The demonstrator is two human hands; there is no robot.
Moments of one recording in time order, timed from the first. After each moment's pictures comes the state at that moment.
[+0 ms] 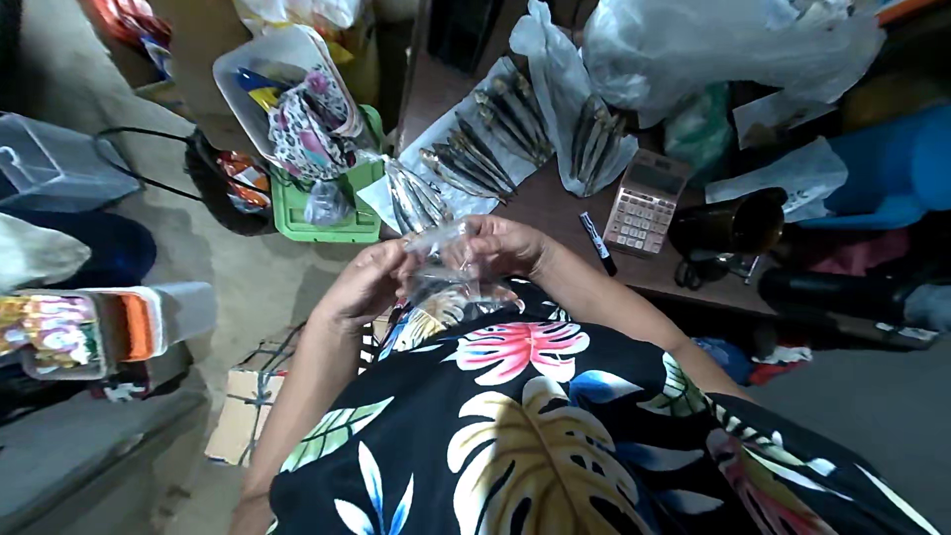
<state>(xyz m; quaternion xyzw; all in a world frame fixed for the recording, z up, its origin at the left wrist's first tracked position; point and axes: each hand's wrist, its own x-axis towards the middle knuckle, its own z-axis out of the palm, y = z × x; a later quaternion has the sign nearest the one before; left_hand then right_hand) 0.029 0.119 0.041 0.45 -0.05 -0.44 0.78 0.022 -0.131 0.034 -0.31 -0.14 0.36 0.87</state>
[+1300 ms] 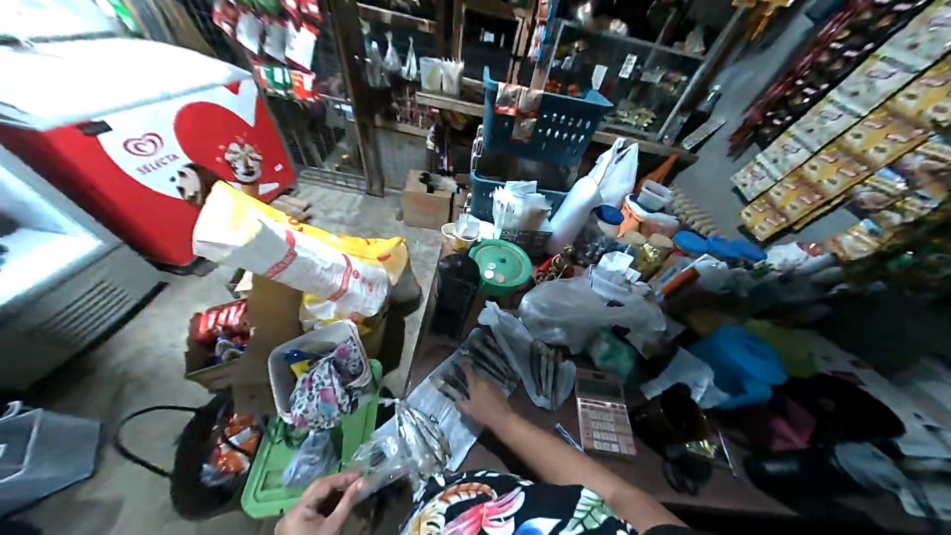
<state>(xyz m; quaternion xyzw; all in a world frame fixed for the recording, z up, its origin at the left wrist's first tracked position) 0.029 0.171 0.030 0.83 0.00 -0.05 0.55 0.105 -0.141 -0.005 -0.95 0.09 0.17 0.25</state>
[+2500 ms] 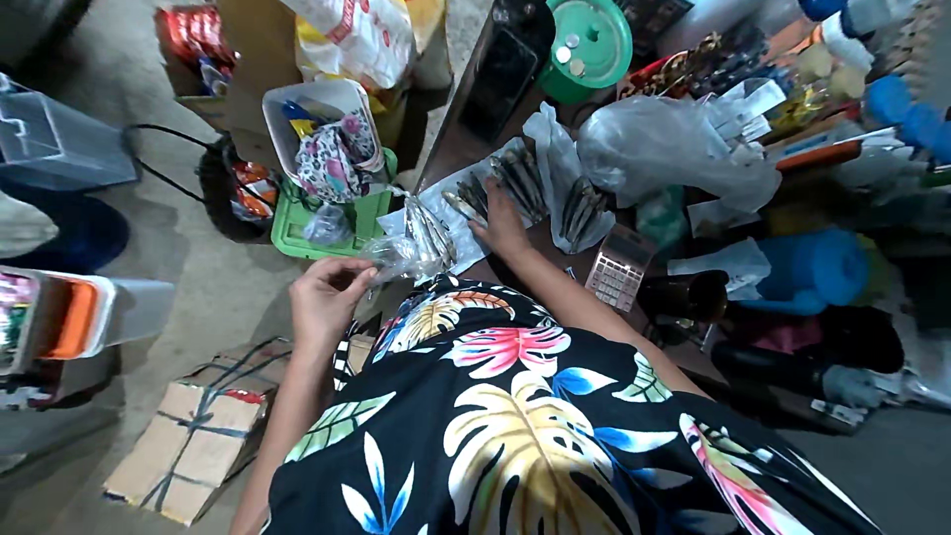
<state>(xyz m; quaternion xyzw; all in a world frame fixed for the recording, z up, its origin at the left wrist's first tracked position) 0.006 0.159 0.025 0.84 0.03 -0.04 0.54 0.095 -0.146 -0.025 -0.96 0.00 0.10 0.25</state>
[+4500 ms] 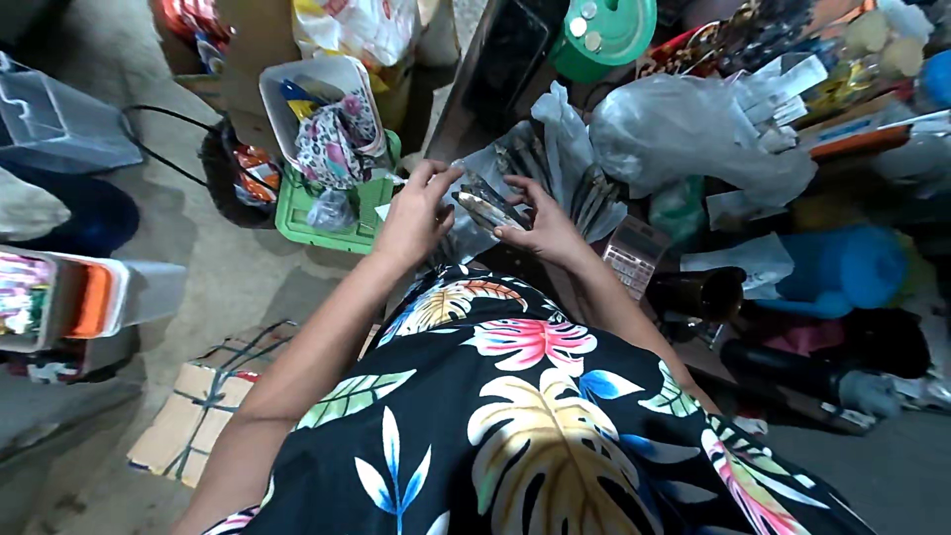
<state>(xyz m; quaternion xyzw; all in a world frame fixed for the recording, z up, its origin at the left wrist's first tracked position) 0.103 0.051 0.056 0.89 -0.23 -0.09 0.39 0.069 -0.187 0.064 -0.81 0.01 0.21 0.54</state>
